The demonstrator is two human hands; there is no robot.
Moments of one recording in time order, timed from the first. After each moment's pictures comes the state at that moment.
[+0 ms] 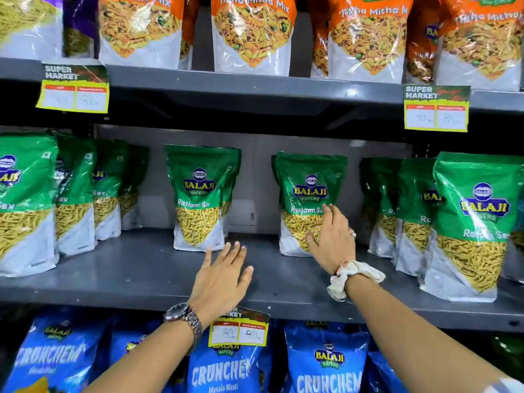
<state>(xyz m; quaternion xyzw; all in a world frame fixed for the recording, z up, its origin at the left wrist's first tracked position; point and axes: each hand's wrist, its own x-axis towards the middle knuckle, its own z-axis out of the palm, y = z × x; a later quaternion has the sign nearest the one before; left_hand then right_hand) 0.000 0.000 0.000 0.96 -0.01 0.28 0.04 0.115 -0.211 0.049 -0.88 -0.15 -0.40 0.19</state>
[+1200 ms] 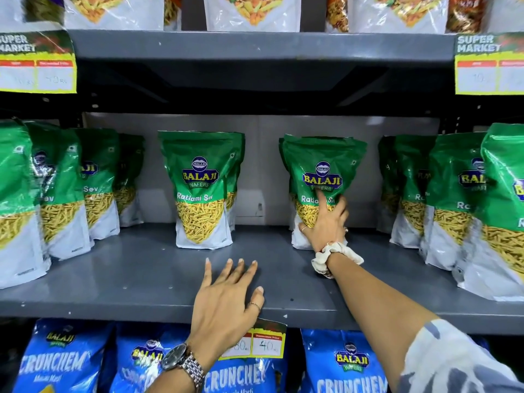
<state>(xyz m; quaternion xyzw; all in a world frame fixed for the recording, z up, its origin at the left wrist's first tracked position) -0.004 0.004 -0.028 0.94 0.00 0.33 0.04 0.186 -0.154 0.041 -0.88 -0.07 -0.35 0.31</state>
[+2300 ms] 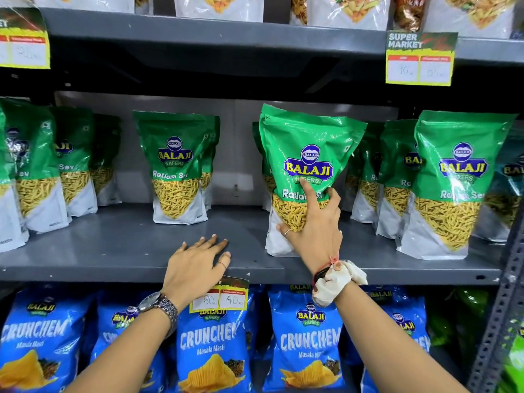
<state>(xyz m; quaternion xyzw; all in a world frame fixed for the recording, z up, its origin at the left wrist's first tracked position) -0.007 0.003 -0.026 0.96 0.02 0.26 0.03 0.045 -0.215 0.029 -0.84 -0.12 -0.40 0.34</state>
